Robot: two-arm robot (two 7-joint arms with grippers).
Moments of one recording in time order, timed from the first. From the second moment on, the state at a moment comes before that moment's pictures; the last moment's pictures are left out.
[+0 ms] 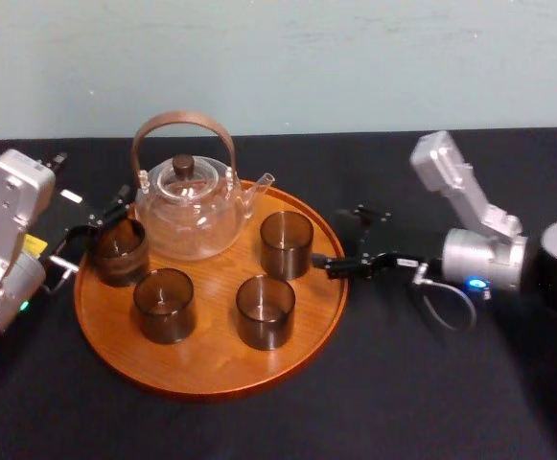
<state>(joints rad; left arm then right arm) -0.20 0.60 0.45 -1.41 -0.25 -0.12 0.03 0.51 0.44 -0.58 -1.06 0.38 -0.01 0.79</state>
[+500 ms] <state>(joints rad) -0.20 0.60 0.45 -1.41 -0.25 -0.12 0.03 0.32 0.59 -0.44 -1.33 0.49 -0.03 0.67</state>
